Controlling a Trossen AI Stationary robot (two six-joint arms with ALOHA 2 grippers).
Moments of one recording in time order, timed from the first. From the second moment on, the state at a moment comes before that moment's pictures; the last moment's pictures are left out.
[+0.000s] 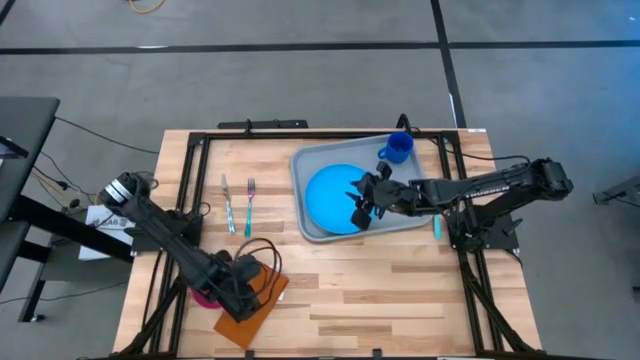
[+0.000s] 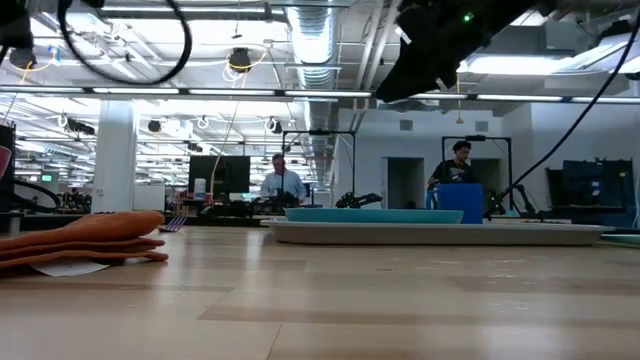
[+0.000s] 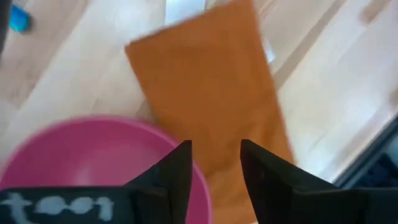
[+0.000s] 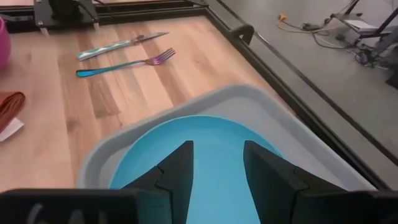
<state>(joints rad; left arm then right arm) -0.71 1.58 1.20 -1.04 -0.11 -1.39 0.06 1.33 0.88 -0.16 0.49 0.13</state>
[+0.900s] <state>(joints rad) -0.75 1.76 1.19 -1.09 -0.01 -1.43 0.05 1.33 0.88 -0.15 0.49 0.12</state>
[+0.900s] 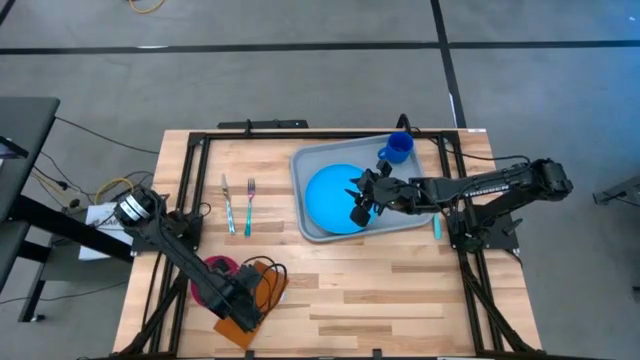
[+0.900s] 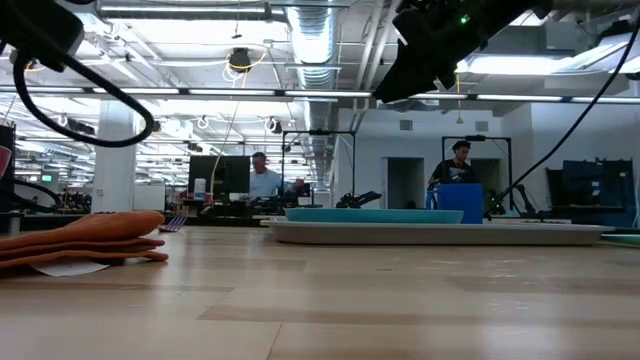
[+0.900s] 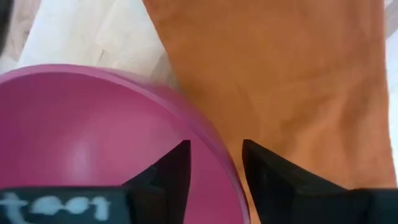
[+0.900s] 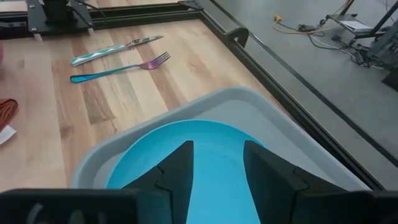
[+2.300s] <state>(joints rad) -0.03 1.82 1.56 -0.65 -0.20 0.16 0.35 1.21 0.88 -0.91 0.76 0.72</state>
